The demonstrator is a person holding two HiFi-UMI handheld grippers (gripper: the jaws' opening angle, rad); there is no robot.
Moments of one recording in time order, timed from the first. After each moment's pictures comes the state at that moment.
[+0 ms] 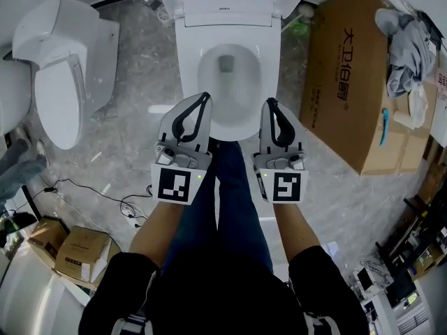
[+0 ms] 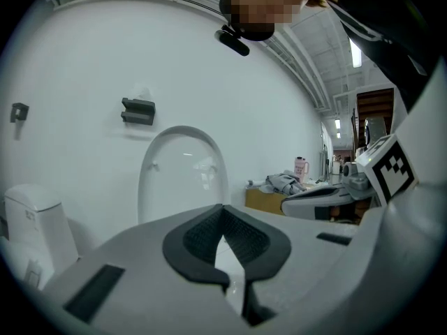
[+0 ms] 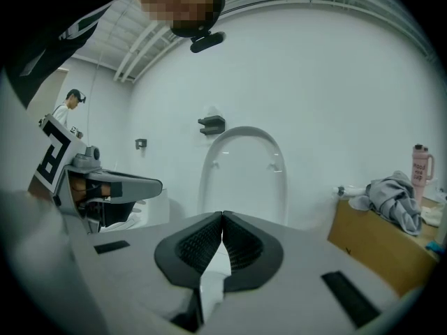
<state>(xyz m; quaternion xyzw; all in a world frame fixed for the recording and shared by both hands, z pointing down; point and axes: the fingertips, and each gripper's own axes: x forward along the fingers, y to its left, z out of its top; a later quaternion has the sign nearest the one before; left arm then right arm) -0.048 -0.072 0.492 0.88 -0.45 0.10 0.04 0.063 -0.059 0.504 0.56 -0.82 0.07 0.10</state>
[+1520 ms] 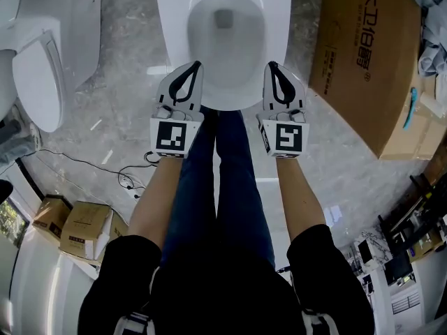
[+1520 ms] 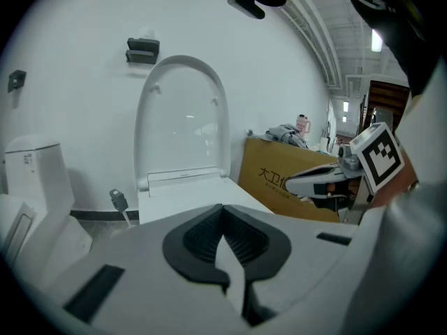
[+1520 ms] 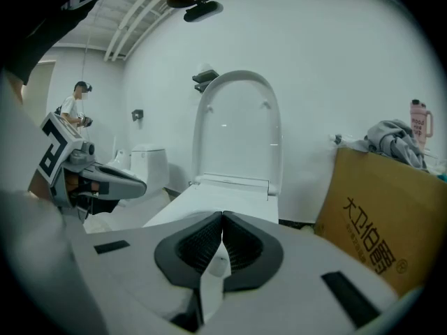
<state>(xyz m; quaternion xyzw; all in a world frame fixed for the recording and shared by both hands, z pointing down) -0.049 -0.035 0.686 0.86 -0.45 0.20 0.16 0.095 -0.031 0.685 0.54 -0.81 0.14 0.19</state>
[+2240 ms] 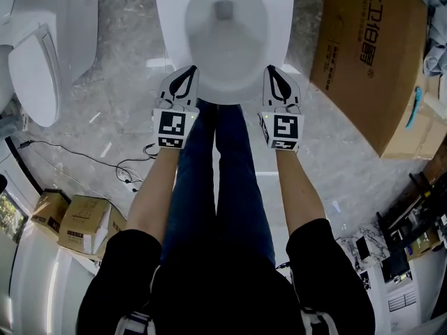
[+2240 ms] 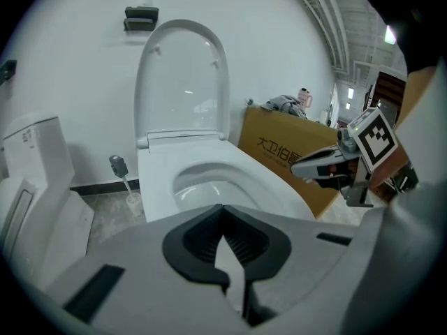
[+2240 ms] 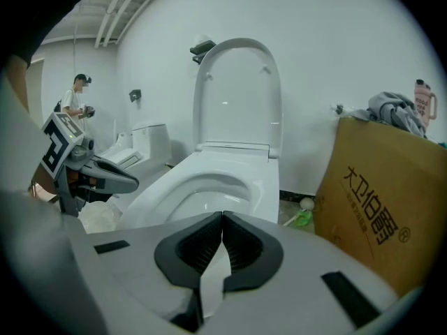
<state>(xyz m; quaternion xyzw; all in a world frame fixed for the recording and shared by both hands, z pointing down) -0.068 0.011 0.769 0.83 -0.42 0.28 0.22 0.107 0.011 0.763 0.52 -0.79 0.21 0.25</state>
